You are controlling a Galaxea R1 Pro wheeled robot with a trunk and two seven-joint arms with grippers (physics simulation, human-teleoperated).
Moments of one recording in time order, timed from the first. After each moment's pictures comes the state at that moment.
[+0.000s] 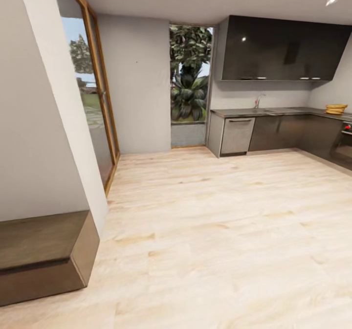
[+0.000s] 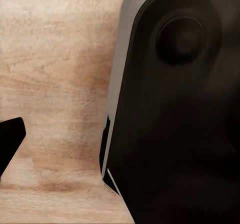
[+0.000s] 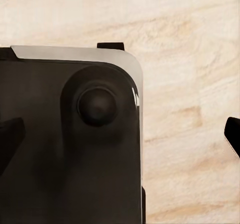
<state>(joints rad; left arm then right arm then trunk) -0.02 0.07 0.17 -0.02 0.00 0.00 0.00 -0.01 -0.04 -0.03 -0.07 0.00 -0.17 0.00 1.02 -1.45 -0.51</state>
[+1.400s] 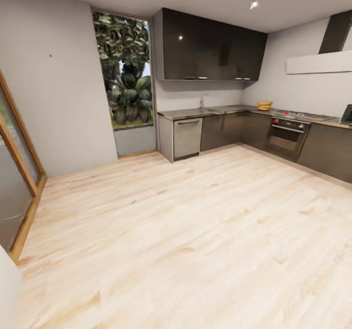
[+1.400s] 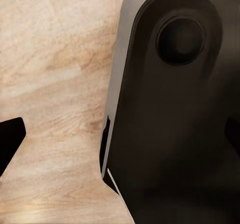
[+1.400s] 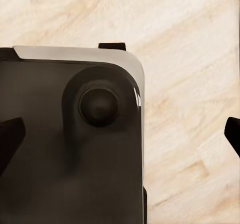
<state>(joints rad) -0.02 0.07 0.17 -0.02 0.00 0.00 0.00 -0.01 -0.04 -0.03 -0.07 0.00 -0.18 0.01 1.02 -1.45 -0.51</state>
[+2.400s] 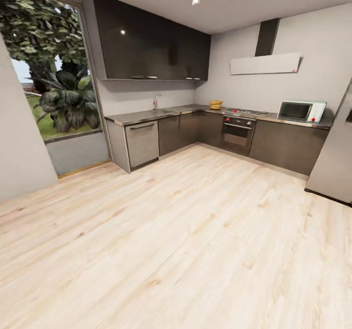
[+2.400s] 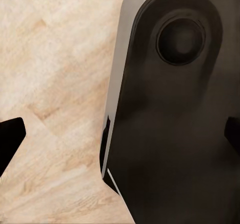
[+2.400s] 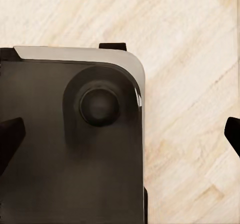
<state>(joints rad) -0.02 0.07 0.17 -0.02 0.00 0.00 0.00 -0.01 -0.04 -0.03 -0.07 0.00 -0.18 0.01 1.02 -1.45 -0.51</state>
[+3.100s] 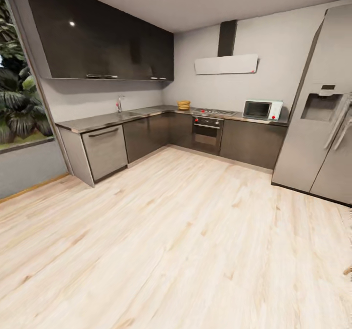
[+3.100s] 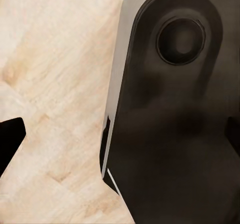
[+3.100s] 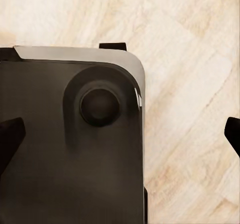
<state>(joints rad) -0.02 0.07 0.17 -0.02 0.00 0.00 0.00 -0.01 -0.04 -0.03 -0.07 0.00 -0.18 0.01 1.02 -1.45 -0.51</state>
